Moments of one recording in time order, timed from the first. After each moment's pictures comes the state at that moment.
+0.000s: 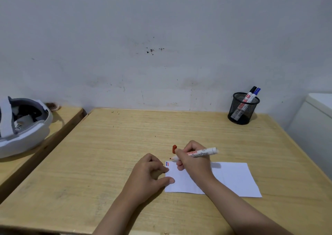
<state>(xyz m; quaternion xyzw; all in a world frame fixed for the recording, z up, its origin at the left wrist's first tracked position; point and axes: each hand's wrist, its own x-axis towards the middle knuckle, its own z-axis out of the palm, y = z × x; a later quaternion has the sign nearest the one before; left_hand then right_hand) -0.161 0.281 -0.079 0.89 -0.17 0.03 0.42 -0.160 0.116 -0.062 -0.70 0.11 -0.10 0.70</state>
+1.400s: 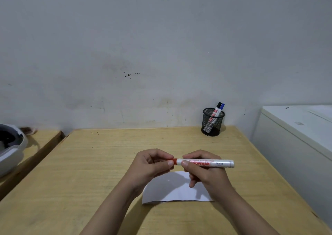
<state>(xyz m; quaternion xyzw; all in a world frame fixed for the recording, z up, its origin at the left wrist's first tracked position) -0.177 0.221 0.006 0.65 -0.17 -0.17 0.73 -0.240 0.047 -0.002 -0.68 -0.03 -0.14 0.72</state>
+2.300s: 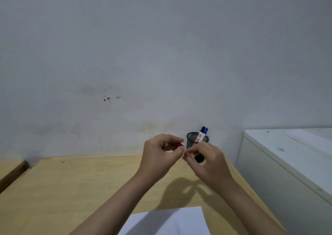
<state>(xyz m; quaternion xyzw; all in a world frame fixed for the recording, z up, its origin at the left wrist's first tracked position) -0.120 0.114 0.064 0.71 -0.28 0.14 0.63 -0.158 -0.044 0.029 -0.85 -0.12 -0.44 0.25</state>
